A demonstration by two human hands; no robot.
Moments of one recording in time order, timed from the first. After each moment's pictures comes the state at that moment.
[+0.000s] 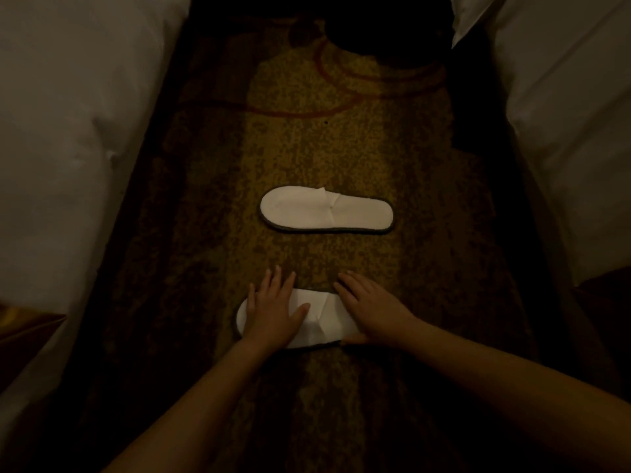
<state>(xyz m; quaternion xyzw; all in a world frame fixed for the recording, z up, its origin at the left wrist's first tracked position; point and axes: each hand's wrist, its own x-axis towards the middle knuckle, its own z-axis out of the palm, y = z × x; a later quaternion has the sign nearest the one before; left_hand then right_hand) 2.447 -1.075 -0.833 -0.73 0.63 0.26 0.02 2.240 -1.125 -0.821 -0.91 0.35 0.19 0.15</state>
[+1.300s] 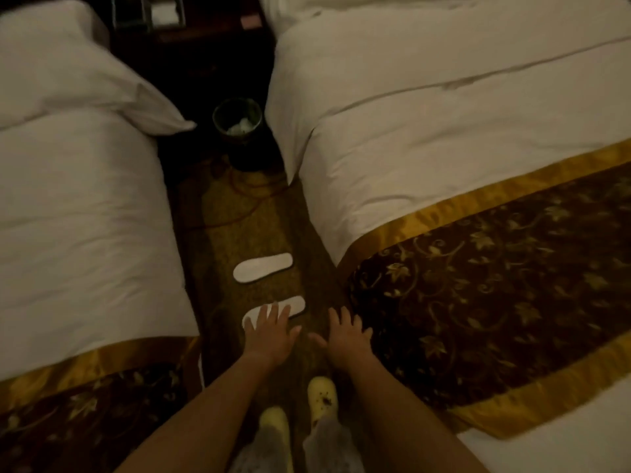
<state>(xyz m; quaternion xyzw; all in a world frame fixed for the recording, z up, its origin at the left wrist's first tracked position) 2.333 -0.968 -0.227 -0.59 0.71 0.30 0.23 2.177 -0.931 -0.224 -0.54 0.73 0.15 0.39</state>
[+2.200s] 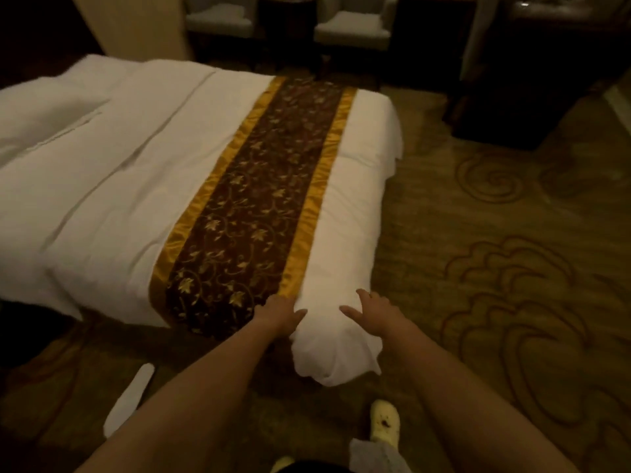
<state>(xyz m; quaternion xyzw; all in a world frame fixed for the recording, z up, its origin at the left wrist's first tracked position) 2.097 -0.706 -0.057 -0.15 0.92 0.14 0.33 2.029 -0.509 -0.065 -0.14 0.92 -0.10 0.35</state>
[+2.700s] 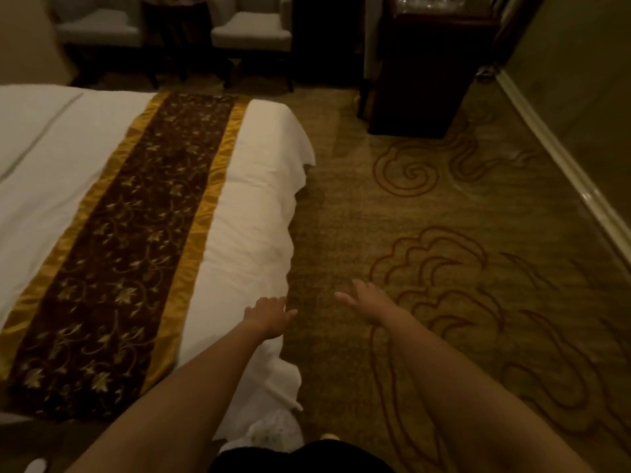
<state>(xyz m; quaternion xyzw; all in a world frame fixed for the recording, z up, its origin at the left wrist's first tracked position) 1.886 -0.489 -0.068 -0.05 0.93 0.11 0.34 1.838 -0.271 -0.057 -0.03 0.92 -0.18 0.35</state>
